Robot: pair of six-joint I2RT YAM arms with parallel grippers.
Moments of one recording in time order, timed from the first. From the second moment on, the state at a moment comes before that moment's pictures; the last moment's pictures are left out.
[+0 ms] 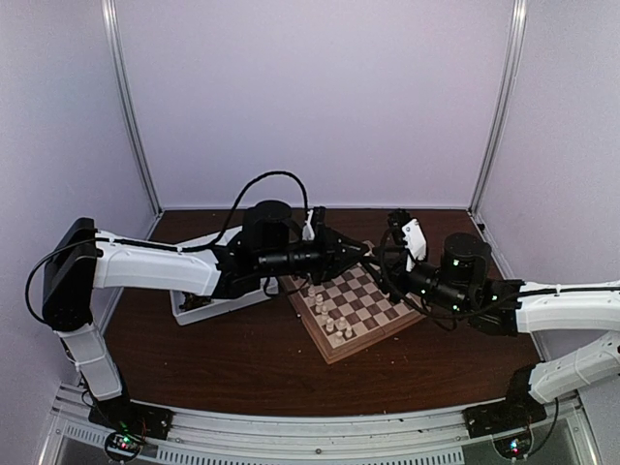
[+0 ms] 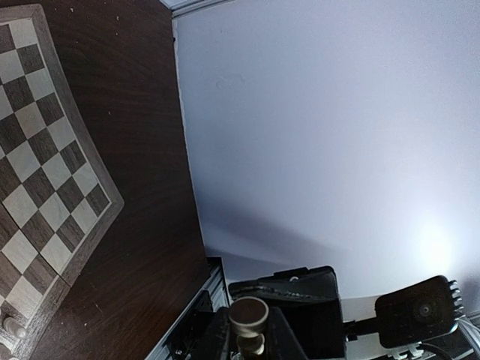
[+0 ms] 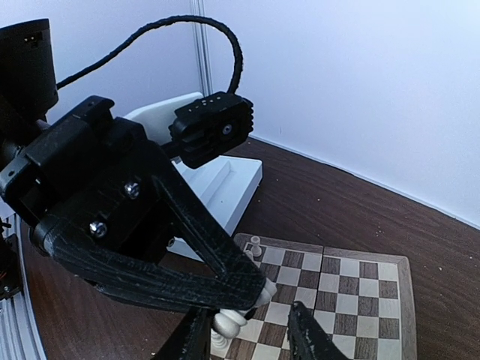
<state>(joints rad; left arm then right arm) -1.00 1.78 1.20 0.46 0.29 -1.32 0.92 1.16 0.63 0.38 0.14 0.10</state>
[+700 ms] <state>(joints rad) -1.00 1.77 1.16 0.46 0.27 -1.30 0.92 1.15 0.63 0.39 0.13 0.12</state>
